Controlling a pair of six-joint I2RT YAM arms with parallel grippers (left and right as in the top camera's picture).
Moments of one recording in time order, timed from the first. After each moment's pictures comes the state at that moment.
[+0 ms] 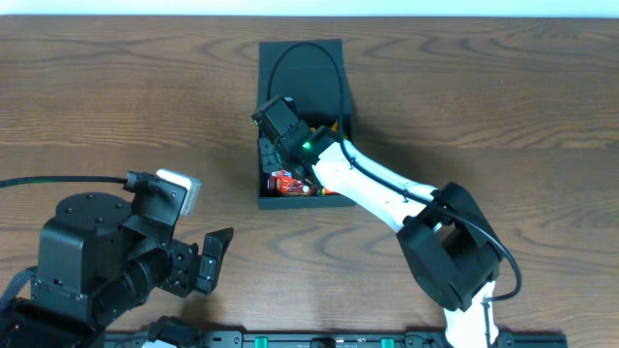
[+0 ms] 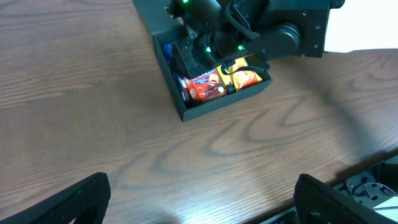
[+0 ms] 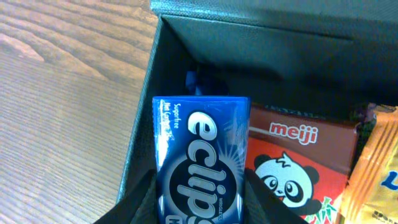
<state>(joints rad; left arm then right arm) -0.33 0.87 1.50 -1.45 0.15 -0.04 0.77 2.06 1.52 -0.47 0.06 0.56</state>
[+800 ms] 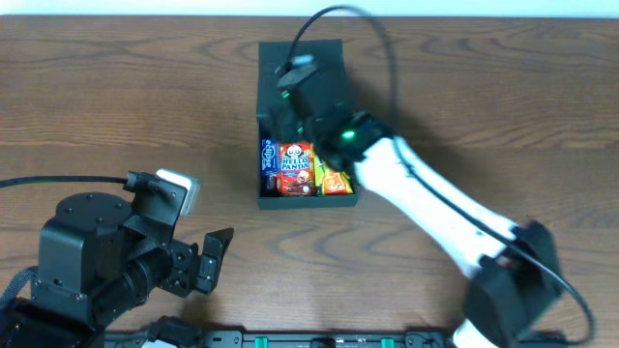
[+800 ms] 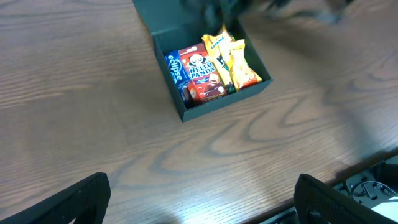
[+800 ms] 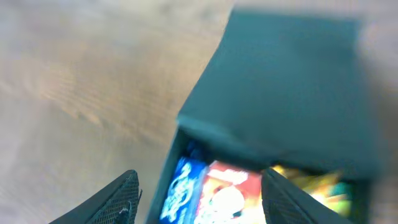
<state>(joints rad) -0.33 0.87 1.50 -1.45 0.15 -0.04 0.68 1.79 1.53 -0.47 0.11 0.40</state>
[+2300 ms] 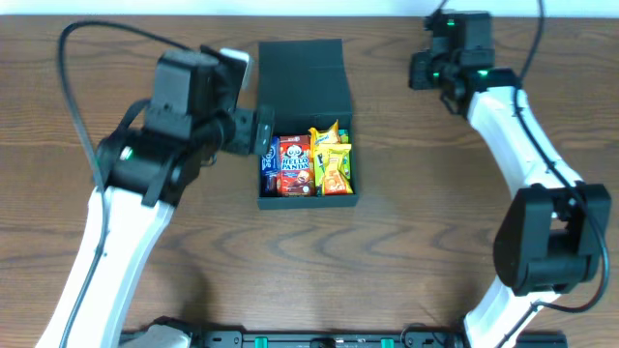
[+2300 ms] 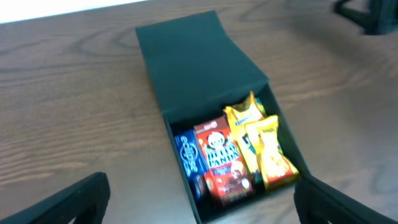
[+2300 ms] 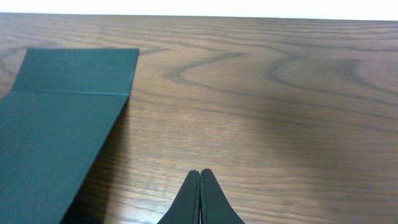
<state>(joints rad) -0.31 1.36 1.50 -0.94 0.09 -0.08 0.07 1.92 1.54 -0.40 -0.15 0.06</state>
